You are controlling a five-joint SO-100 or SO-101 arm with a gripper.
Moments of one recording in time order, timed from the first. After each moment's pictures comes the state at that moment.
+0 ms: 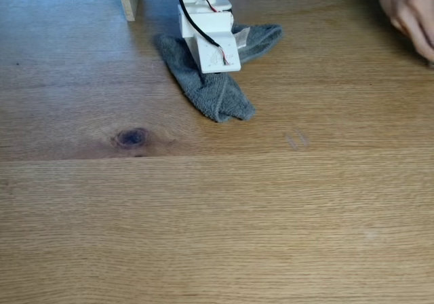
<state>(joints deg) 9.3 59.8 139.4 7.8 -6.7</state>
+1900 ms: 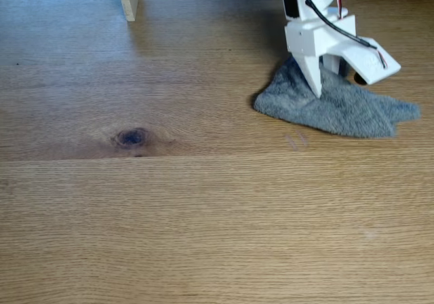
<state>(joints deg) -26.6 53.1 86.7 39.6 2.5</state>
